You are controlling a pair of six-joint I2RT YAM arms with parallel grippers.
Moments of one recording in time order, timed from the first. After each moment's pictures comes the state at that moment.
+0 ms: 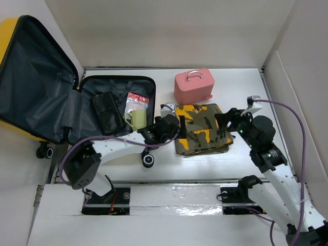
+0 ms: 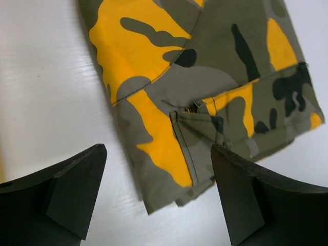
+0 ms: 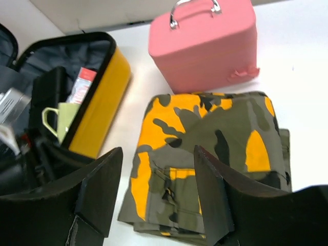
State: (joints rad) left arm -0.98 1.45 0.90 -0.10 -0.36 -0.73; right arm 0.35 0.65 0.69 -0.16 -0.04 0.39
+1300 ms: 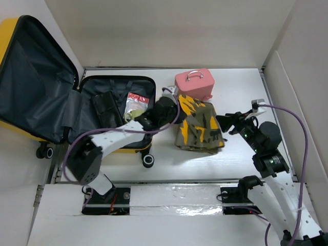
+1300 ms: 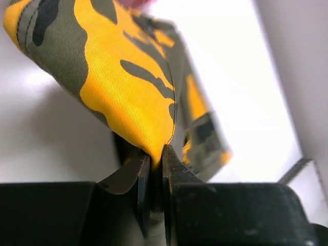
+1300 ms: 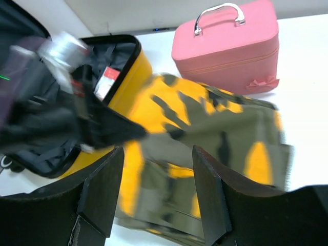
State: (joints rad) left arm -0.84 1.63 1.06 0.06 -0.09 -0.69; right arm 0.25 0.56 0.64 -0.12 -0.23 0.38
